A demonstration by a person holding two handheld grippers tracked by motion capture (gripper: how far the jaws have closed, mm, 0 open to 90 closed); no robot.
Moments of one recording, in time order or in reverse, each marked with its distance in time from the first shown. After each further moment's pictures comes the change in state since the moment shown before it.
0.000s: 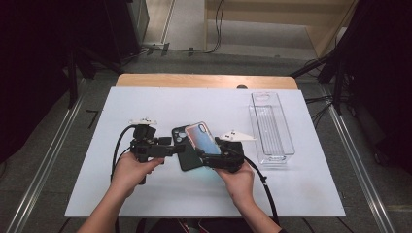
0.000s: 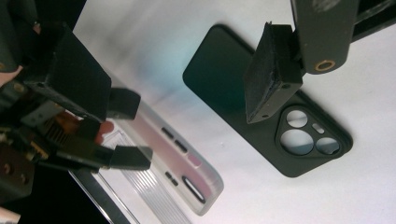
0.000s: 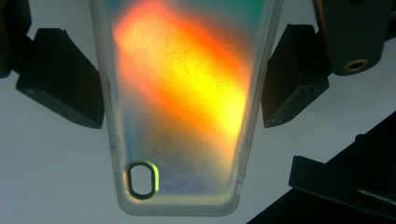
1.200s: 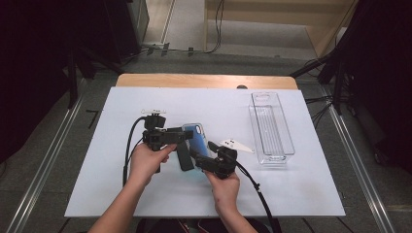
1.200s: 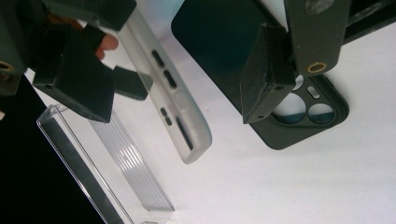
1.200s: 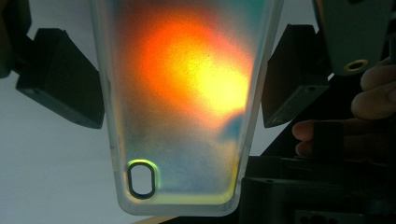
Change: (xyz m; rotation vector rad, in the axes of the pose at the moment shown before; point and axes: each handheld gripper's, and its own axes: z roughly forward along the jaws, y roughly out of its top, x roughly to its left) left arm 0.004 0.022 0.034 -0.055 0.071 -0.106; right arm 0.010 -0.027 0.021 -0.160 0.058 0.234
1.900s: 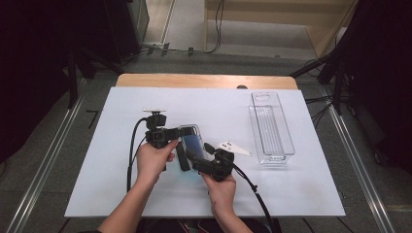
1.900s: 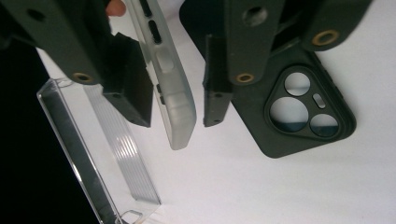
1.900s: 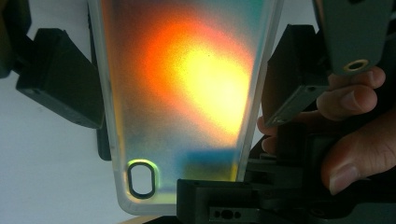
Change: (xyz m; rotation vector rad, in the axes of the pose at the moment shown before) left arm 0.006 0.001 0.009 -0.014 0.001 -0.154; right arm 0.008 -0.006 0.002 -0.021 0.033 0.010
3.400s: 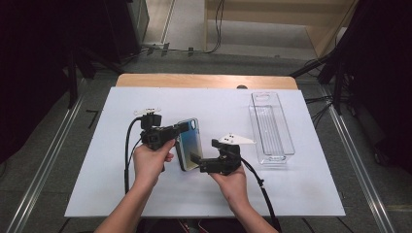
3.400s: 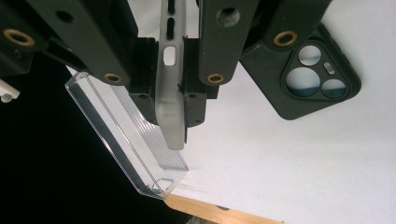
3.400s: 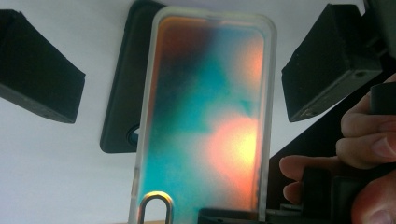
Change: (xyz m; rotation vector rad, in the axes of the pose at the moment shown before) left arm -0.017 -0.005 -0.023 -0.139 -0.046 0.115; right arm -0.007 0.032 -0.017 0.156 0.039 -0.204
